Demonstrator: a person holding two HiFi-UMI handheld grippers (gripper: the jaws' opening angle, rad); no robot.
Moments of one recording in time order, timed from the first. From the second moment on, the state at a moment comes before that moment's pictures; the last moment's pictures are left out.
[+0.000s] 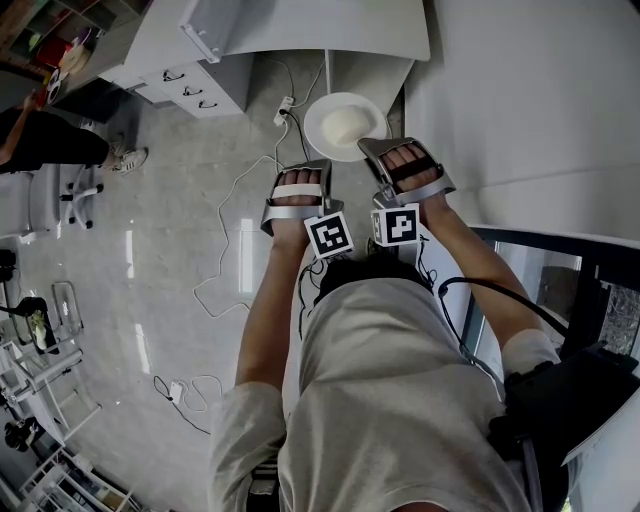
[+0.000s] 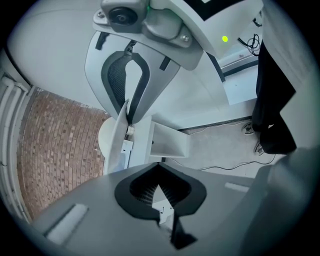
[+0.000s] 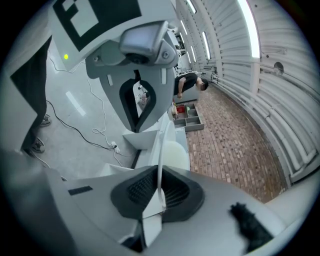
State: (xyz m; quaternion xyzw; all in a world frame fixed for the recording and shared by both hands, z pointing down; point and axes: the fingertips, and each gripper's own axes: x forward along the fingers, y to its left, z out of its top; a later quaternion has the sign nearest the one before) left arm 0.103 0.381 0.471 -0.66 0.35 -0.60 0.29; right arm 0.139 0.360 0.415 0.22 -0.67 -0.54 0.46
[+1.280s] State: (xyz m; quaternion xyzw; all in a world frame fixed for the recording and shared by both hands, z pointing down) left arm 0.029 0.188 0.481 -0.64 0.36 -0.63 0.24; right arm 0.058 0.152 0.421 0.20 -0.69 -0.55 0.42
